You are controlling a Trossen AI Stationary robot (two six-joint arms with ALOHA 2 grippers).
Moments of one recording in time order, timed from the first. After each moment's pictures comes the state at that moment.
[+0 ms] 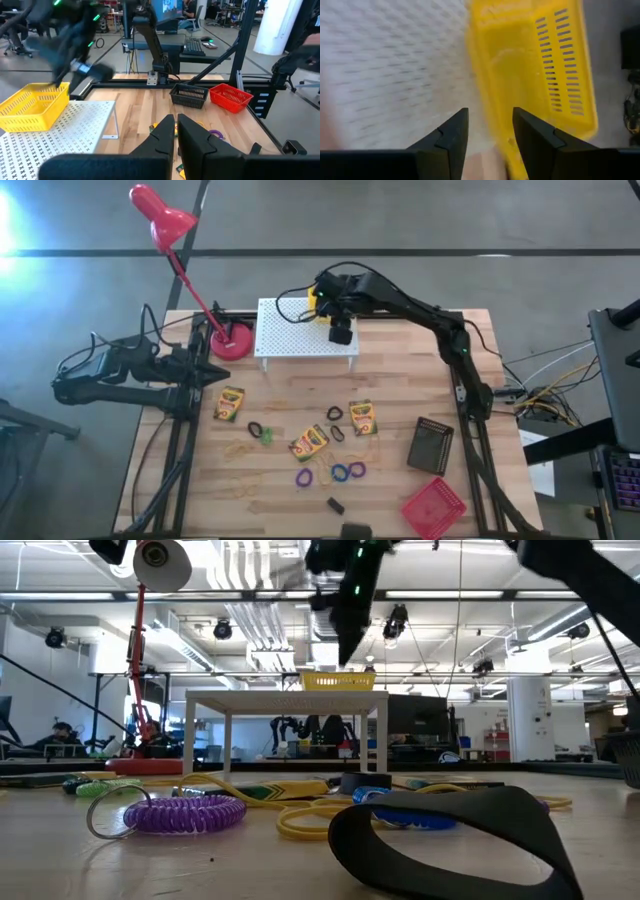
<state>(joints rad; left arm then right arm) 0.00 0.40 0.78 -0.55 0.00 0.00 -0.38 2.15 2.34 -1.34 0.30 -0.29</state>
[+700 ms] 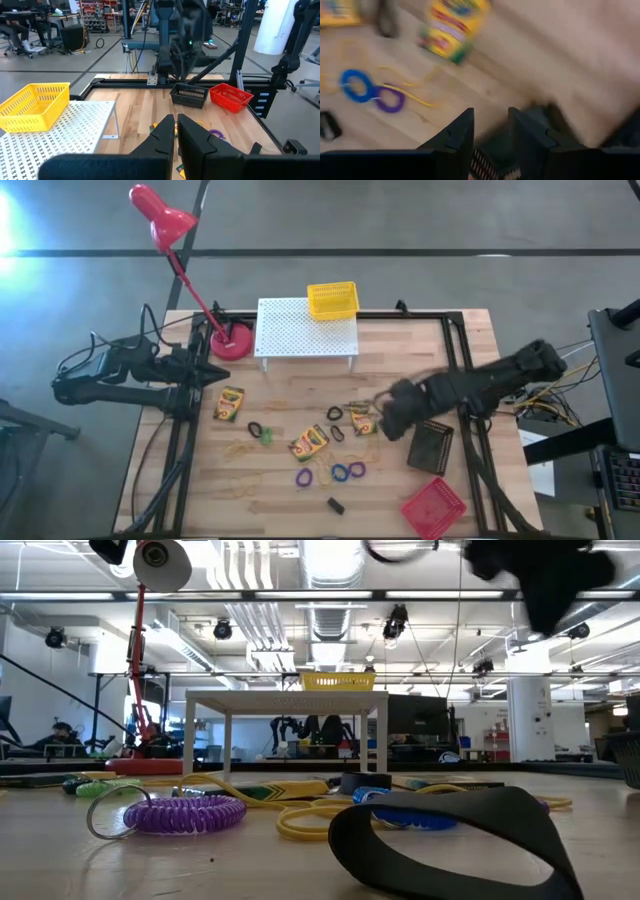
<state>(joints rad) 0.00 0.40 0.78 -0.55 0.00 0.00 0.31 1.43 1.24 -1.28 0.08 1.38</state>
